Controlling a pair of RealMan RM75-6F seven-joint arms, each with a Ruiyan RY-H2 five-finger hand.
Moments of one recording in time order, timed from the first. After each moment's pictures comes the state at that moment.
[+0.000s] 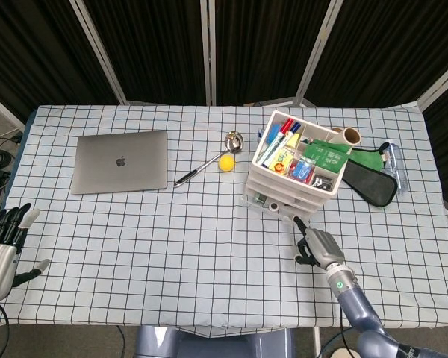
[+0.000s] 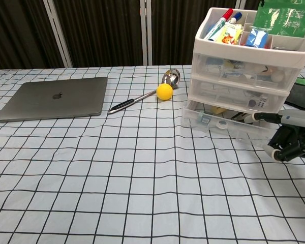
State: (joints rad) left arm -0.07 -1.16 -0.02 -1.63 1.62 1.59 0.07; right arm 0.40 -1.40 0.29 -1.80 -0.85 0.84 -0.33
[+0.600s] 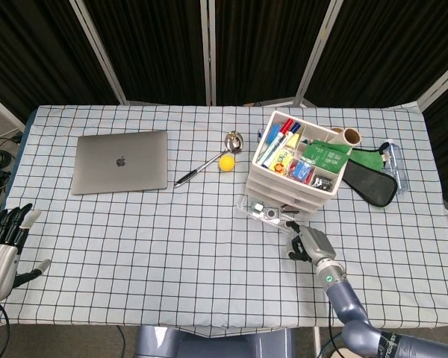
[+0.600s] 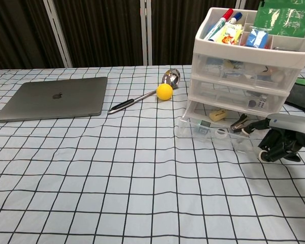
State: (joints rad) left arm -0.07 -1.16 -0.02 -1.63 1.63 1.59 0.08; right arm 0.49 -1.47 0.24 -1.76 -0.74 0.91 -0.32
